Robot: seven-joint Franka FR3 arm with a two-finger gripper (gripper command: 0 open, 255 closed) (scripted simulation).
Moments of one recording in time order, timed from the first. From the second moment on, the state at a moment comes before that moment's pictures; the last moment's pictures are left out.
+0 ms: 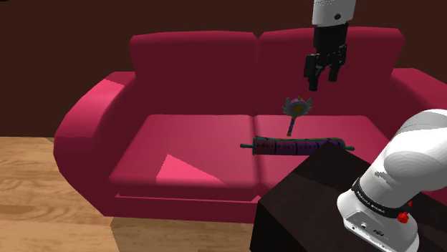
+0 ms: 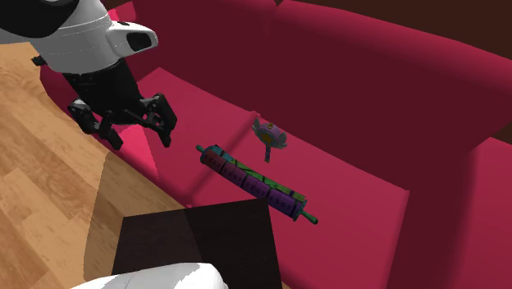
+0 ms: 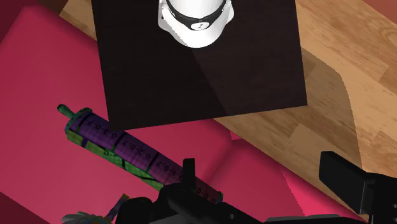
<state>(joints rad) 0.02 -0.77 0.00 -2.43 0.01 1.46 0.11</state>
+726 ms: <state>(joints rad) -0.02 -0.66 -0.16 -2.52 -0.15 1.71 -0.13</state>
